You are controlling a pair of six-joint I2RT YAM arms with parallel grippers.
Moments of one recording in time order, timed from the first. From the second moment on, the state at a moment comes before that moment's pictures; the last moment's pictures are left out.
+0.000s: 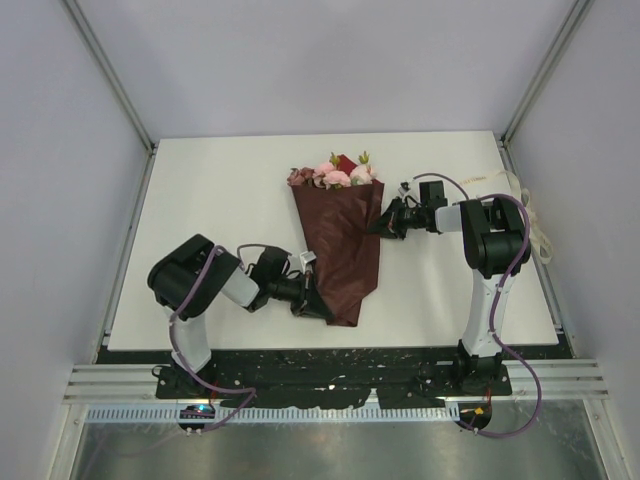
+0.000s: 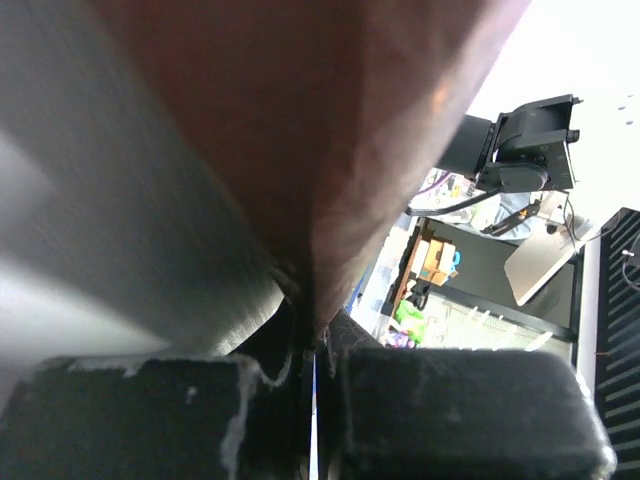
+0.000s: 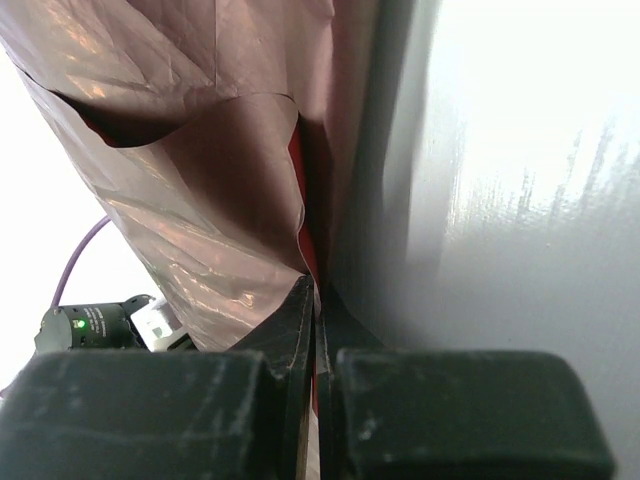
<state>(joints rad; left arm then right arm) -0.61 1.87 0.50 0.68 0.92 -0.98 0.10 2.12 1.12 0.12 -0.88 0.67</state>
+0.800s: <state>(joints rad) -0.24 2.04 1.00 0.54 0.81 -0.93 0.10 2.12 1.17 -0.07 -0.92 0.48</state>
